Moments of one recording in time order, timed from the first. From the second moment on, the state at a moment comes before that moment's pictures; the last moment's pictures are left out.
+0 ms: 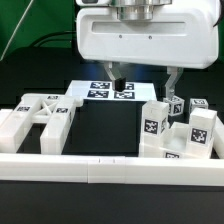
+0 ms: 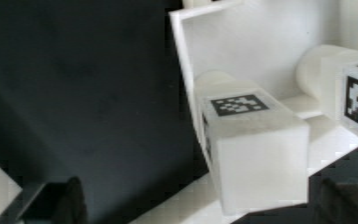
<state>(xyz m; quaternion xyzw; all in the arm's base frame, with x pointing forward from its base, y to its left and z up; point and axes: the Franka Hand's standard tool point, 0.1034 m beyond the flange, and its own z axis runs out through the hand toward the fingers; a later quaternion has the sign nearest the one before) 0.602 0.011 0.100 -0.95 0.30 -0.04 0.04</state>
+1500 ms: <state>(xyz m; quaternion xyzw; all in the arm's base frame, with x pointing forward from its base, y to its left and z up) 0.601 0.025 0.098 -0.95 0.26 -0.14 0.04</state>
